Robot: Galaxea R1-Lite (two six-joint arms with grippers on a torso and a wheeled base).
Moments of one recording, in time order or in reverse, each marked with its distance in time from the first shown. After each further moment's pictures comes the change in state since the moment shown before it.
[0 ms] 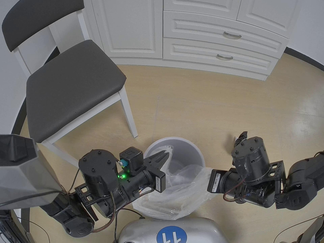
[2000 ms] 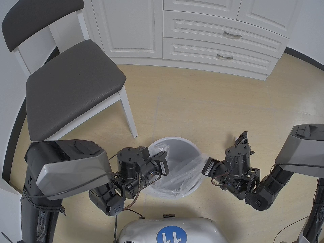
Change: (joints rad) left arm 0.150 0.428 -0.357 0.020 -0.030 -0.289; right arm -0.203 0.416 0.074 -0.745 0.024 -0.017
